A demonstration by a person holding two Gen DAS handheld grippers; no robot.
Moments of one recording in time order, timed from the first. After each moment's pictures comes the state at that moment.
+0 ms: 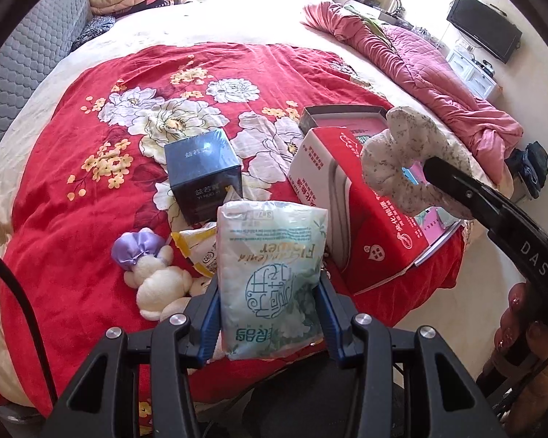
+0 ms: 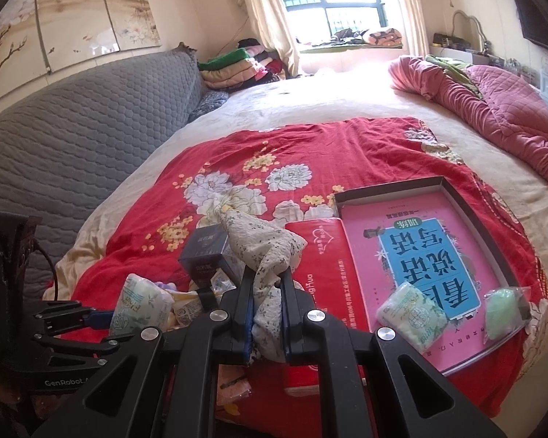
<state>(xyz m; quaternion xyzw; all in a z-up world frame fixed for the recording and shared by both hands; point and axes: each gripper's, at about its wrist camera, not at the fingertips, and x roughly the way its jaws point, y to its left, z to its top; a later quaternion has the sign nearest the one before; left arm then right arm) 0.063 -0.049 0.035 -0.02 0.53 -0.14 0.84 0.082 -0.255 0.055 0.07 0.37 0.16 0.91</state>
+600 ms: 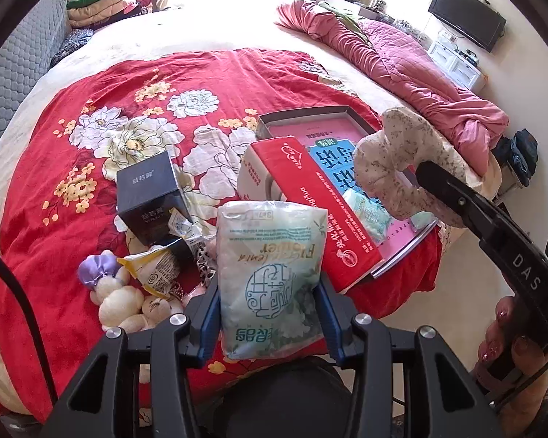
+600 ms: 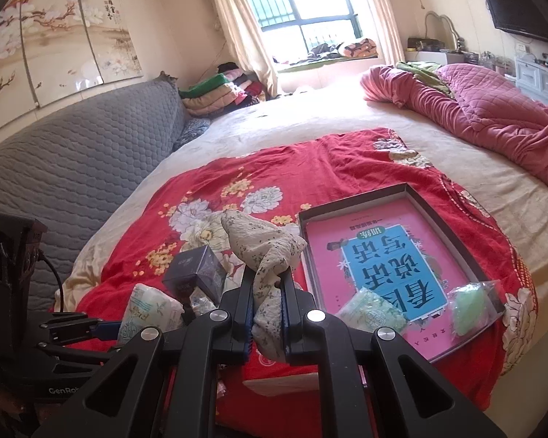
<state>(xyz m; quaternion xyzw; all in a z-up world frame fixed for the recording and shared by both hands) 0.068 -0.106 0.054 -0.01 0.52 -0.17 0.84 0.065 -0.306 0.069 0.11 0.34 0.13 0.93</state>
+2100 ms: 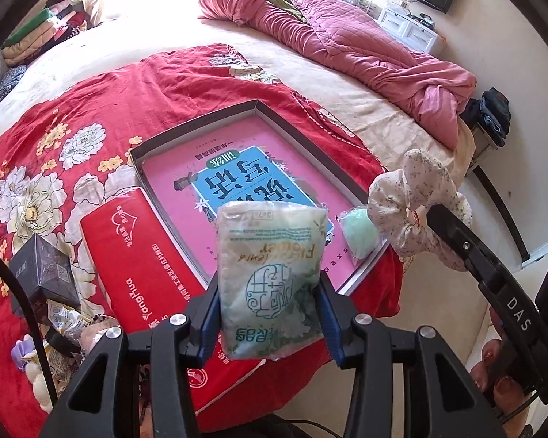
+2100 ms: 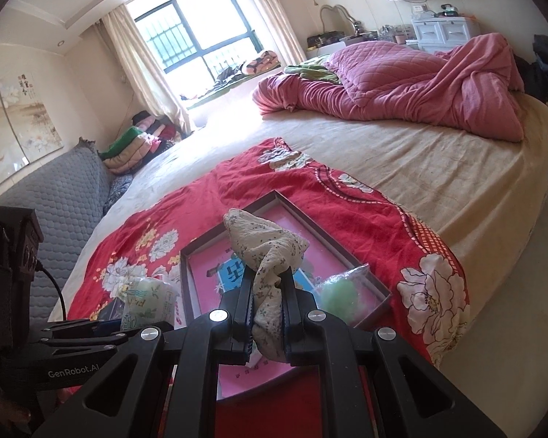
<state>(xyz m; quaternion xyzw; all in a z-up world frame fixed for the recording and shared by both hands) 0.122 -0.258 0.034 0.04 0.53 -0.25 0.81 0.046 -0.455 0.038 0.22 0.32 -0.03 0.92</state>
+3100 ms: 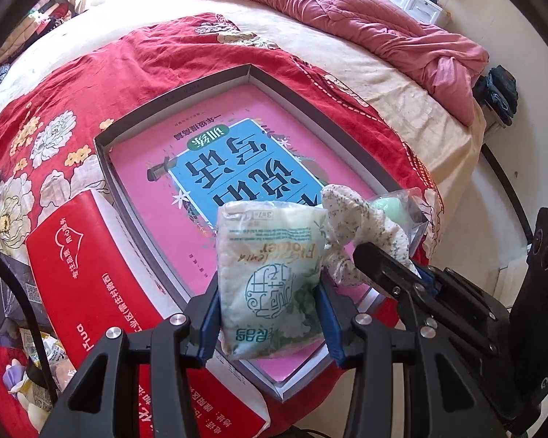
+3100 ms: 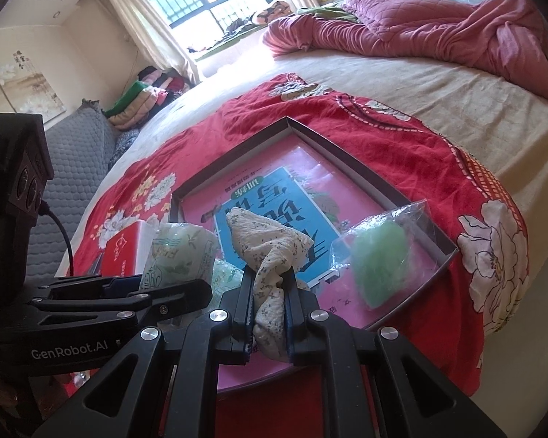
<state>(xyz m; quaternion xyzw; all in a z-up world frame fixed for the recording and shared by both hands) 0.156 -0.288 -0.014 0.07 0.56 -0.25 0.78 0.096 -0.437 -0.041 0.23 0.41 0.02 0.88</state>
